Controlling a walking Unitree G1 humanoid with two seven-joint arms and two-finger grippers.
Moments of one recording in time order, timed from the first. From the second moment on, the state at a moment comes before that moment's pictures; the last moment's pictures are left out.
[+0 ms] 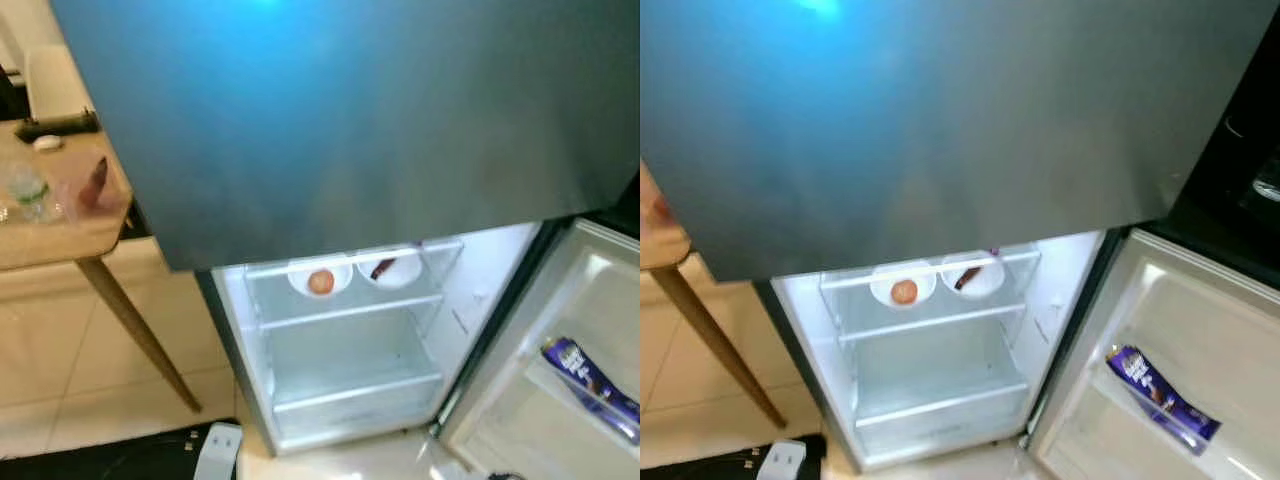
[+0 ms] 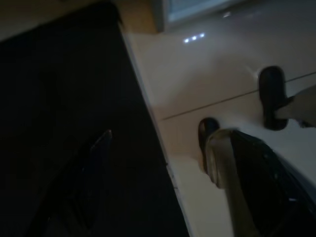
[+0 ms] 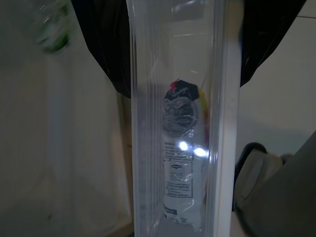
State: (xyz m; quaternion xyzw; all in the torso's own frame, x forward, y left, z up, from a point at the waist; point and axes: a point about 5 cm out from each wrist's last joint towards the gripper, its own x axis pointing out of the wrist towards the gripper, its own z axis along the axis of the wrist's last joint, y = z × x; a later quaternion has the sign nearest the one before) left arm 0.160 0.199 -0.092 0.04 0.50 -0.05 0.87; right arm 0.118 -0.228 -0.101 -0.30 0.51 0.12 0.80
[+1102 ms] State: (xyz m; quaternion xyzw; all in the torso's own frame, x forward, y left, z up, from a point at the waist) left arm 0.159 0.190 -0.093 0.03 0.49 -0.07 0.87; right arm 0.166 -0.216 -0.084 -0.31 0.44 0.14 0.83
